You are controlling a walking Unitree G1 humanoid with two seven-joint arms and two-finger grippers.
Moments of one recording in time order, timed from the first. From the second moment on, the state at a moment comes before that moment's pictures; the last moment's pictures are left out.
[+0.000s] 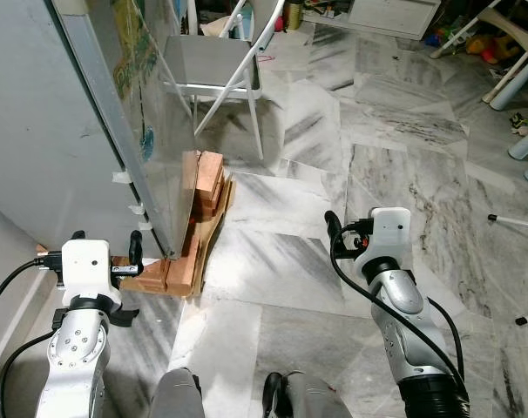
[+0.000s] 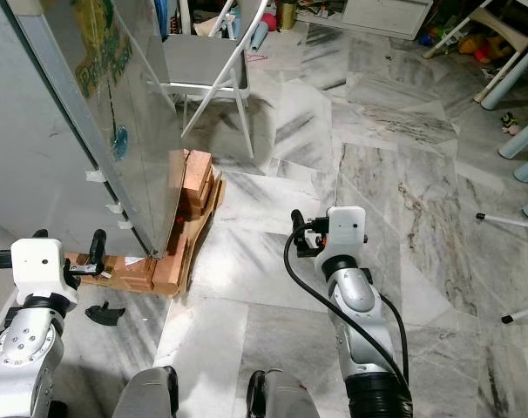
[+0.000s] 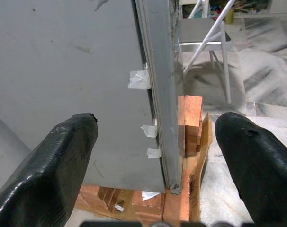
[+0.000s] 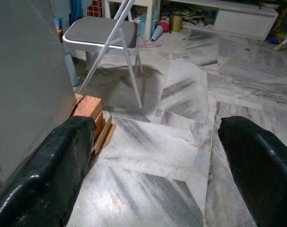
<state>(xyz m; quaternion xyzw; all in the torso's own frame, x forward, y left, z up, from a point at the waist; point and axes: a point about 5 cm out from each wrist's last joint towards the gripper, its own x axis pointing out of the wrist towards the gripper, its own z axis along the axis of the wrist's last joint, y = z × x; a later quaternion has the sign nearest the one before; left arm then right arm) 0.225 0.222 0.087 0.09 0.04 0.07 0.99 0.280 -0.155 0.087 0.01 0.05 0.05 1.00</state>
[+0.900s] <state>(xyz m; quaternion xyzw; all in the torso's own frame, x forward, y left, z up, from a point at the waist) 0.282 0.208 0.118 0.07 -0.05 0.02 1.00 0.276 -0.159 0.095 0.00 0.03 0.05 1.00</state>
